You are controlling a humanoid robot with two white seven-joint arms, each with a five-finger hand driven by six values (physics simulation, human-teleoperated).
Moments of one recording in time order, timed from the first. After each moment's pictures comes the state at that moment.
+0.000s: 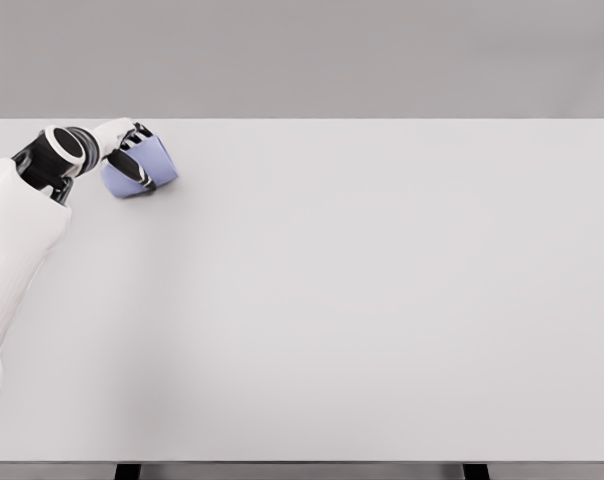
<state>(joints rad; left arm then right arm) -0.80 0.35 -0.44 -1.10 -0.48 0.61 -0.61 0.01 0.00 -0.10 0.05 -0.05 -0.07 0.09</state>
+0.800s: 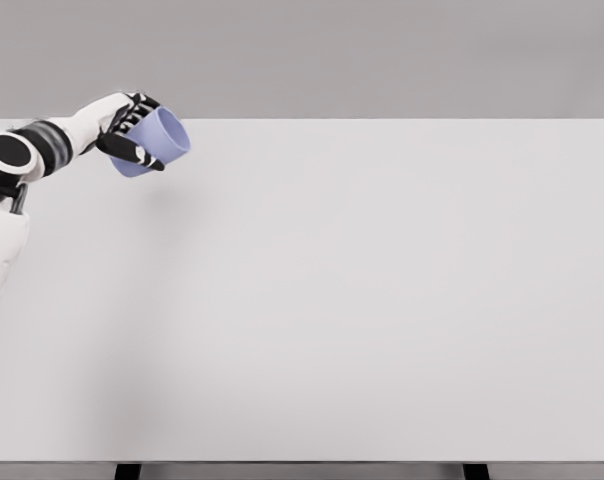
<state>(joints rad) -0.69 0.39 -0.25 -1.23 -0.29 0.37 -0.61 0.01 0.00 -0.10 0.05 -0.05 -0.07 0.09</state>
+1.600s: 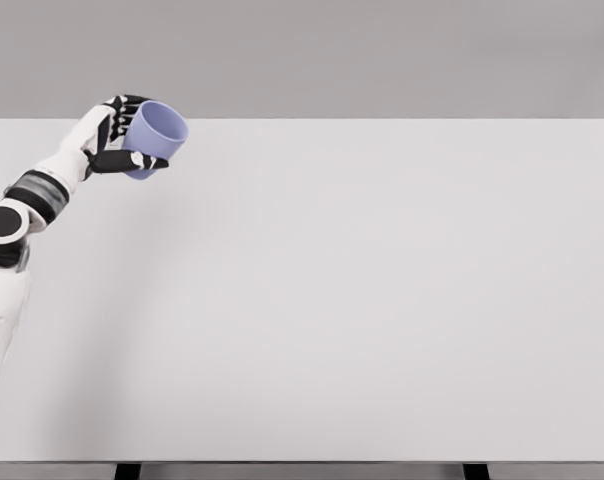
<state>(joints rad) -0.48 0.36 -0.14 -1.25 0.04 0.09 -0.32 0.01 0.00 -0.10 0.05 -0.05 -0.07 0.09</state>
